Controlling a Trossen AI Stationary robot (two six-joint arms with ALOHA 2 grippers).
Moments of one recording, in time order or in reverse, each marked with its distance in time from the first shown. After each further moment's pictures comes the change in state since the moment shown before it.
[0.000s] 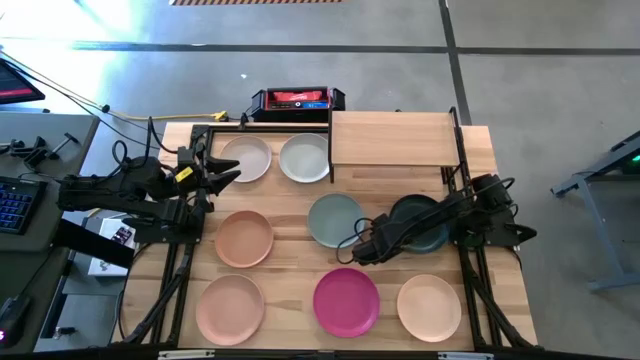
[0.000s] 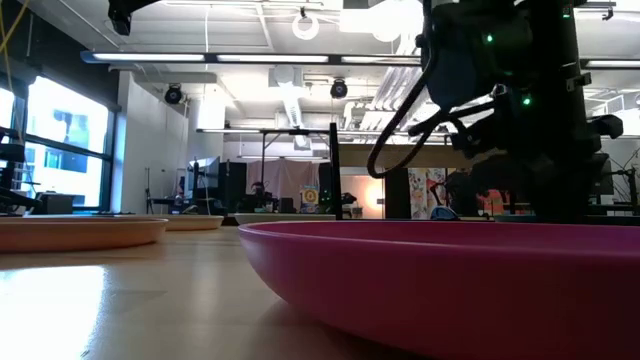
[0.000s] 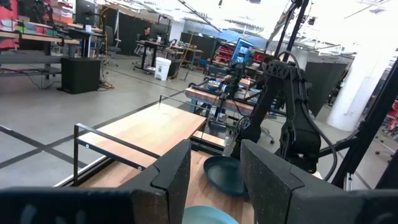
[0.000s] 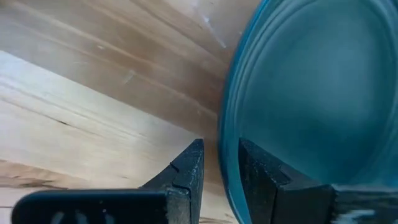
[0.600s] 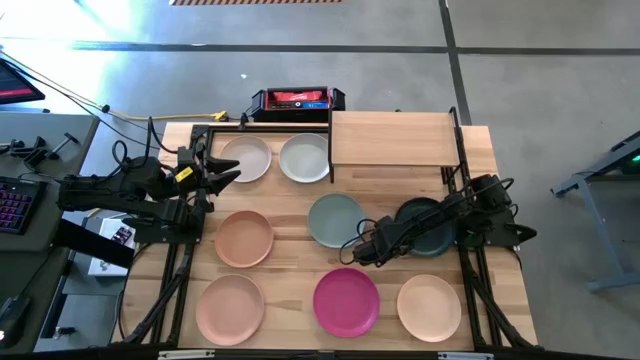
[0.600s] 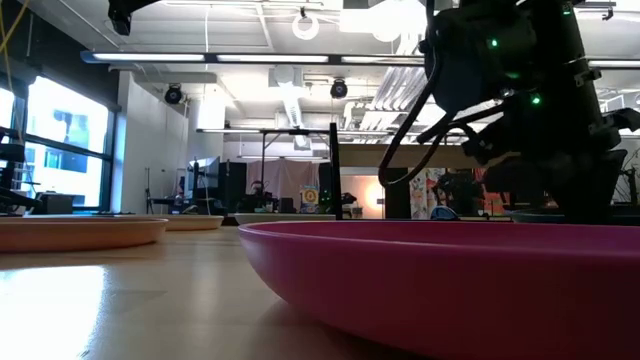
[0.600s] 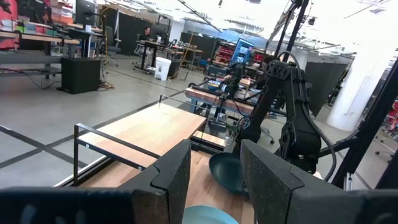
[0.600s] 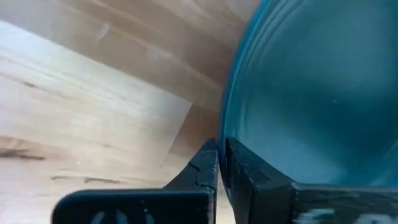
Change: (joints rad) left arm 0.000 0.000 0.000 -0.002 0.000 0.000; right arm 0.006 0.002 0.009 -0.044 -0.108 0.019
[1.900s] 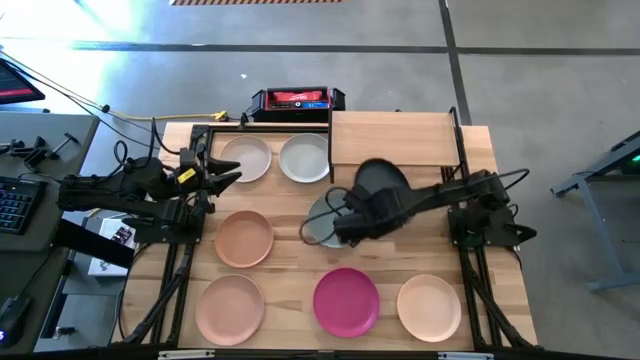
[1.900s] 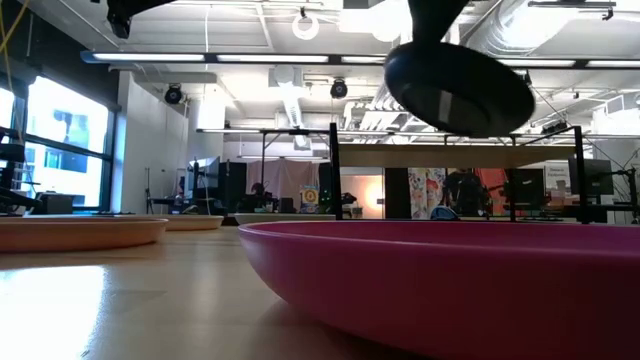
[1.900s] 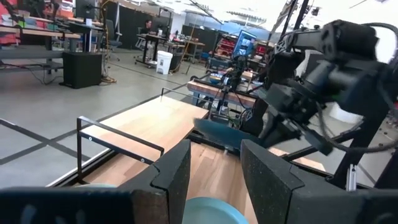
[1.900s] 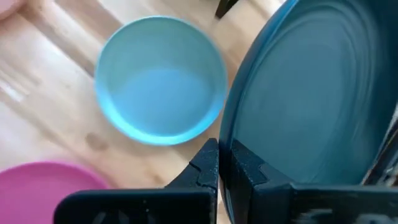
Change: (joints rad) left arm 0.000 0.000 0.000 -0.034 0.000 0.000; right arm -0.078 -0.003 0.784 -0.383 0.384 -0.381
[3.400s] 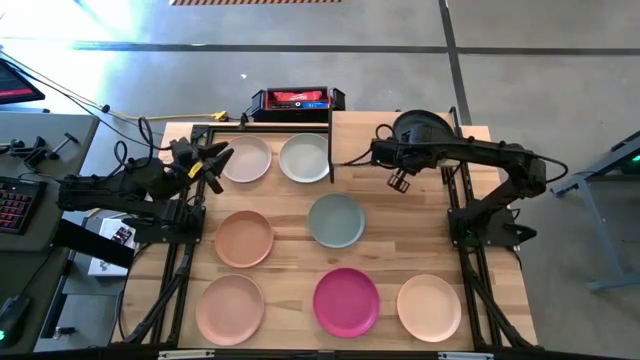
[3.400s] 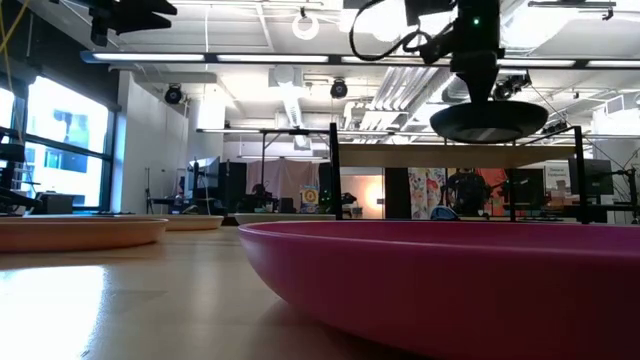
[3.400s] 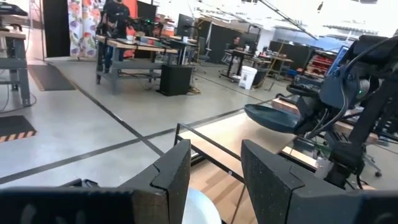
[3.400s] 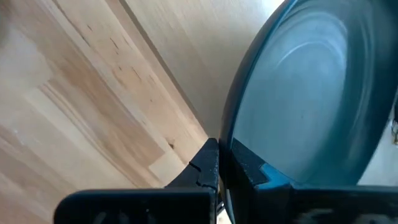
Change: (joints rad) left arm 0.000 0.001 0.000 -0.015 -0.404 -0.001; right arm -0.500 -0.350 -0.475 0.059 0.047 -0.725
